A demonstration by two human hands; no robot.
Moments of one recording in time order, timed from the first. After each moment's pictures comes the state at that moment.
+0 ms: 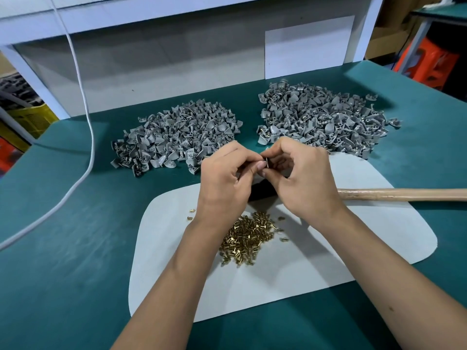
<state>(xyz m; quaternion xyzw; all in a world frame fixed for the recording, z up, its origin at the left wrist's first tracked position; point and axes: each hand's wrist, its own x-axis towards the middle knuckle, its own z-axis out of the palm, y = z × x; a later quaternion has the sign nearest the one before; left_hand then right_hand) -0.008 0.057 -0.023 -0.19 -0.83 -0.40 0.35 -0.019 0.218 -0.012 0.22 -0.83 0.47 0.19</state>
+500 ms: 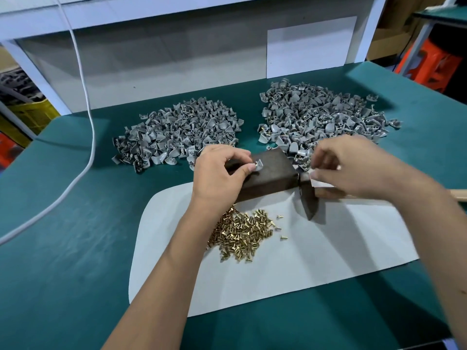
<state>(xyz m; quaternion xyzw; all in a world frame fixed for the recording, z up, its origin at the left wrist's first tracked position) -0.013 0.045 -0.023 -0.04 -0.87 -0.43 0.22 -0.043 0.293 0.023 0.19 -0.96 0.21 0.00</state>
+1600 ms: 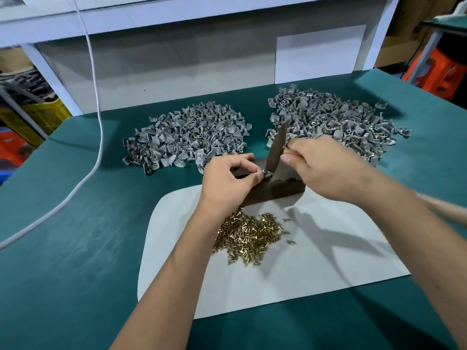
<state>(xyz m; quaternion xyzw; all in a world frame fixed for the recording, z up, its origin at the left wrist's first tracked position) -0.012 0.045 -0.020 0.02 -0.84 -0.53 0.13 -0.044 0.242 0.027 0.25 -0.95 0.18 0.04</state>
